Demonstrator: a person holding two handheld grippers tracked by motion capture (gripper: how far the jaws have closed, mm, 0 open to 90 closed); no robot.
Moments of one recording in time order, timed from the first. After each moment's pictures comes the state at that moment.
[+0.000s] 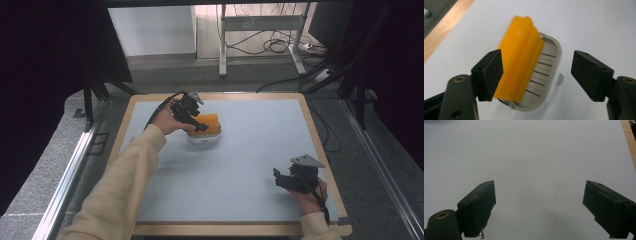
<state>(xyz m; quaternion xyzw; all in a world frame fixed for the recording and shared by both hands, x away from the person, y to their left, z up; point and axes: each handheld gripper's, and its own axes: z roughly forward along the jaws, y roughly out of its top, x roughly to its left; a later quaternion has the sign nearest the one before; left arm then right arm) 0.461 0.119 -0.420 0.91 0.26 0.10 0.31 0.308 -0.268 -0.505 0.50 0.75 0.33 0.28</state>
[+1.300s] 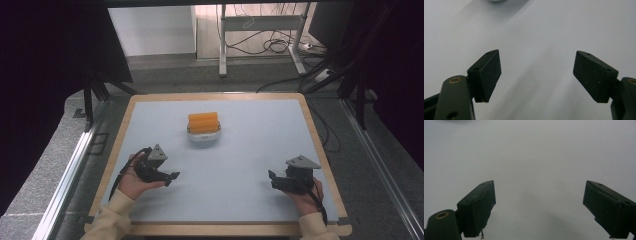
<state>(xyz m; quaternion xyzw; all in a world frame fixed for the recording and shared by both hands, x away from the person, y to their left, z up) 0.305 0.194 -0.497 0.87 0.35 0.15 0.32 0.305 -0.258 -0.507 0.47 0.77 0.34 0.27</state>
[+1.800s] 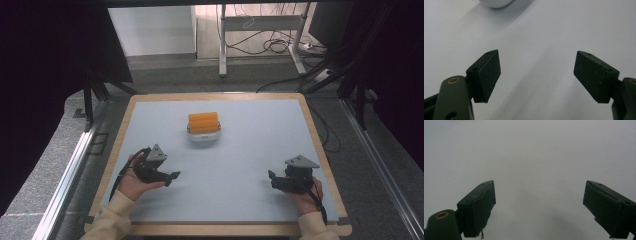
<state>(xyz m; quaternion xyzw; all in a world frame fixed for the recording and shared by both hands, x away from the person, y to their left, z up) 0.304 0.192 -0.494 0.86 0.34 0.15 0.34 0.308 -0.258 -0.510 0.46 0.77 0.34 0.27</state>
